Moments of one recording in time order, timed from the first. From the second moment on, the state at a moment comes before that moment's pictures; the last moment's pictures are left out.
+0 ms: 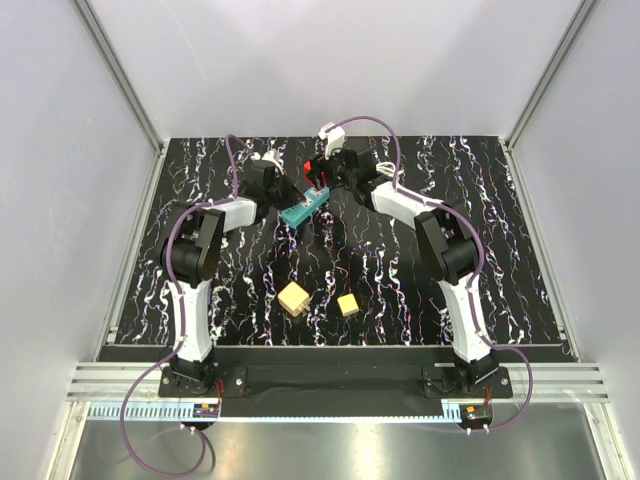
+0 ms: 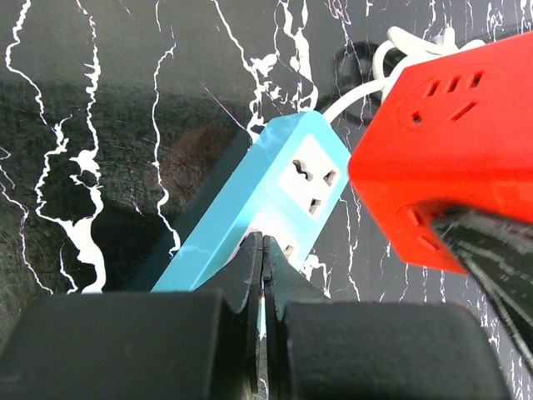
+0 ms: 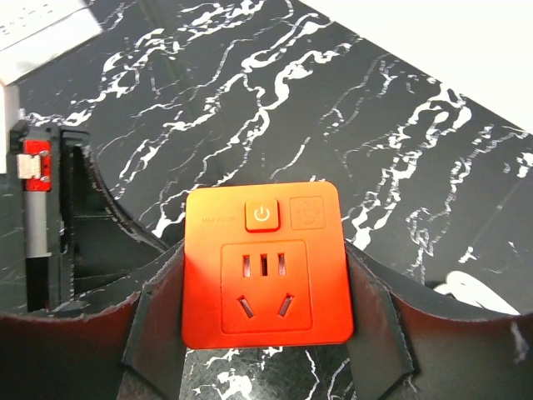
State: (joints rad) left arm -0.30 2.10 1.31 0.20 0.25 -0.66; right arm 0.51 2.26 1.72 0.24 -0.24 -0.04
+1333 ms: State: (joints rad) left arm -0.47 0.69 0.57 -0.12 0.36 -0.62; right arm 0.51 1.60 1.17 -0.96 -0.25 0.36
